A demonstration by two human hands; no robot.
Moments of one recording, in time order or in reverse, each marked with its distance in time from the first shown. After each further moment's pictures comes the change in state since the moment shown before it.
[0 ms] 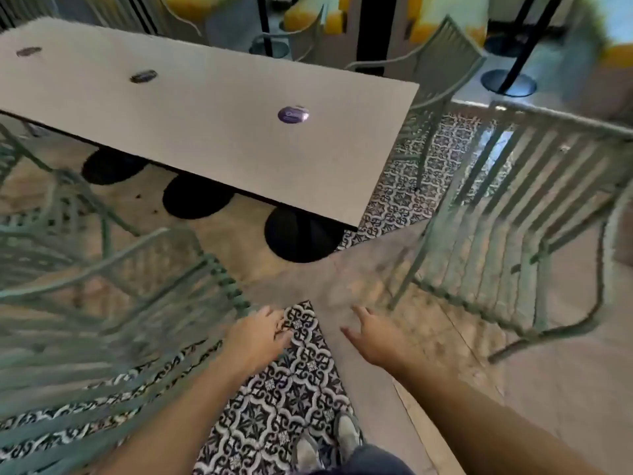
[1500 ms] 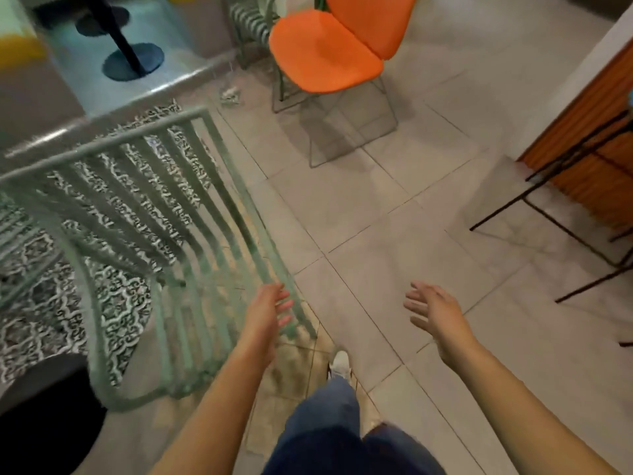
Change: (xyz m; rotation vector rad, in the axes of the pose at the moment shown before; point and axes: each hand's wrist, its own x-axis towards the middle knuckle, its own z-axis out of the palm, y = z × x) left_hand 0.233 0.749 0.142 -1.057 -0.560 -0.071; right_hand -0.217 0.639 -0.191 1.621 1.043 0.989
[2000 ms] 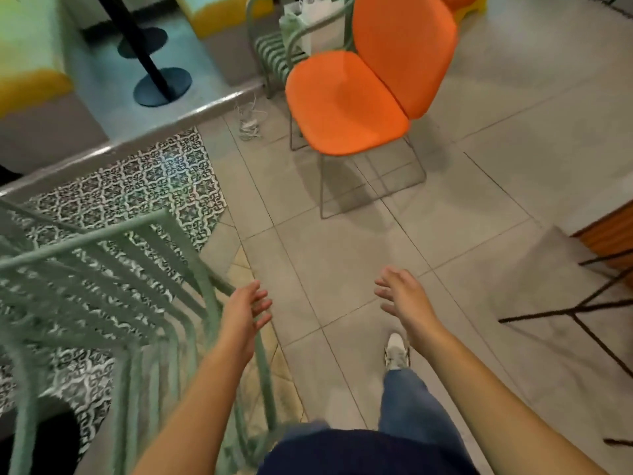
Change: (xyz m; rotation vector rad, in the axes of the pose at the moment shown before) left_hand 0.207 0.209 0.178 -0.187 0.198 0.010; right_hand 0.294 -0.255 0.057 -0.085 -0.281 -0.075
